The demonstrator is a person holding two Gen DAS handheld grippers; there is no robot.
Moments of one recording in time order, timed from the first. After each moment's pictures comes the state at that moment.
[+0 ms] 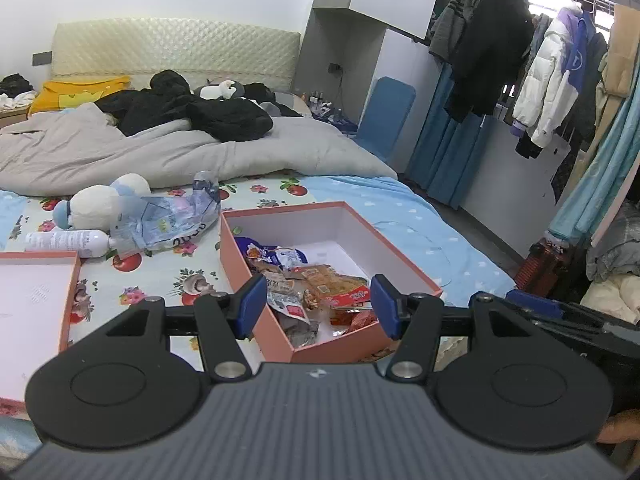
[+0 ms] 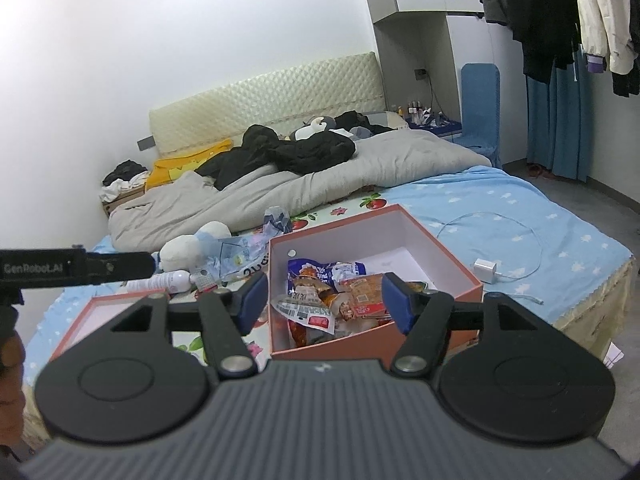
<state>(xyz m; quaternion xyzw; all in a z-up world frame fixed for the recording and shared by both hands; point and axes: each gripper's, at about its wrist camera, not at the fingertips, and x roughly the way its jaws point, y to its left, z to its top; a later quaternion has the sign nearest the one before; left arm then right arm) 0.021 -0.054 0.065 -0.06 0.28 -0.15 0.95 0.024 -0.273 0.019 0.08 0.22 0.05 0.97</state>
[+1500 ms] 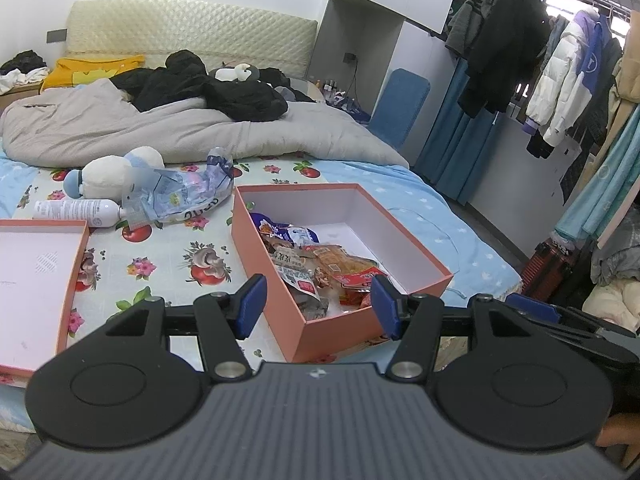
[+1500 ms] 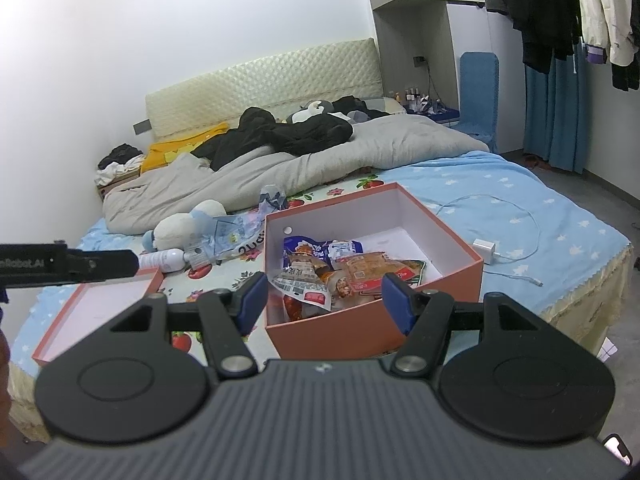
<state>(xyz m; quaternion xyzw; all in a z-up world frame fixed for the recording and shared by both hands) 0.013 -0.042 0.040 -0.08 0.30 -0.14 0.94 0.023 -0.266 -0.001 0.07 0.25 0.05 0.97</state>
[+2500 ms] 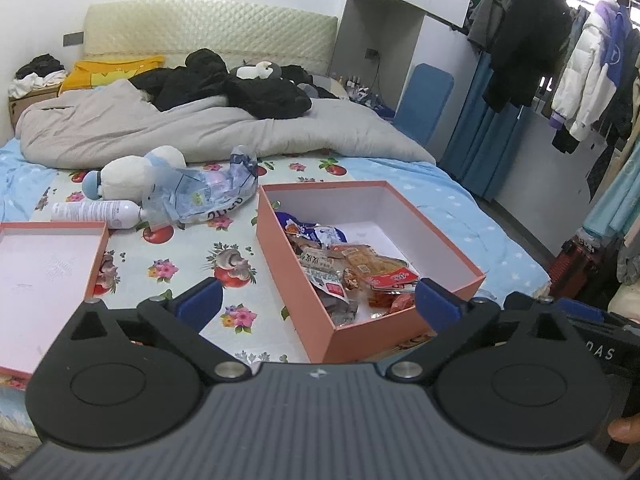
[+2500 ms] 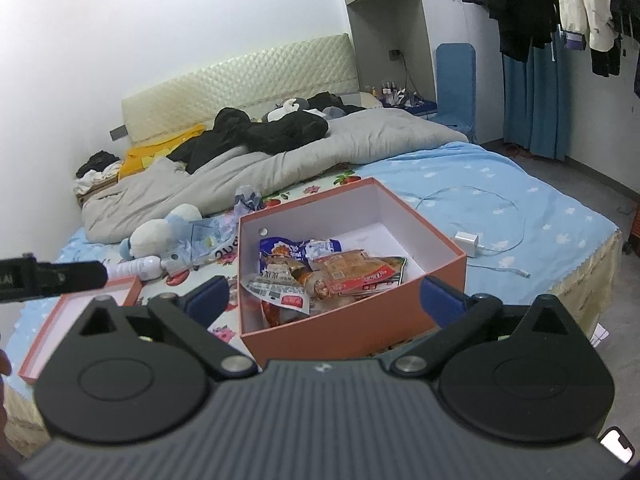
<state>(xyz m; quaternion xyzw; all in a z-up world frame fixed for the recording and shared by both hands) 0.038 -0.042 0.028 -0.07 0.30 -0.10 0.95 0.040 -0.278 -0.011 0.09 0.25 0.02 0.96</state>
